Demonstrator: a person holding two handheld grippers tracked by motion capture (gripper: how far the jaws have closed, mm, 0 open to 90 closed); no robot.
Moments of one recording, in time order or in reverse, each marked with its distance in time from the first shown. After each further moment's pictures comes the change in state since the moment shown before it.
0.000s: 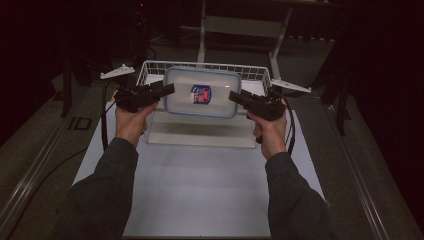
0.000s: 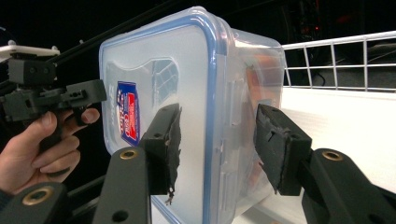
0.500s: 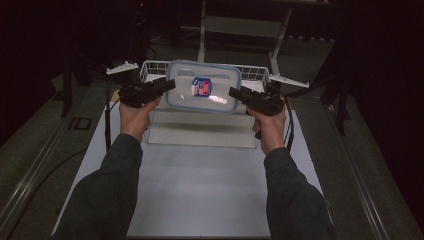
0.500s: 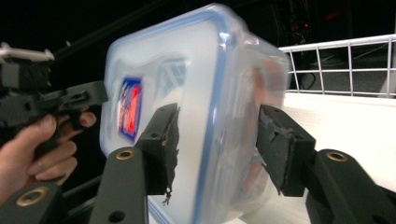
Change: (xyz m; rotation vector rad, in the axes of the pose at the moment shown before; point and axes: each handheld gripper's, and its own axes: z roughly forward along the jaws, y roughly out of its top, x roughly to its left) left arm 0.003 0.004 0.017 0.033 0.103 0.012; right arm -0.005 0.007 0.009 0.014 -0.041 0.003
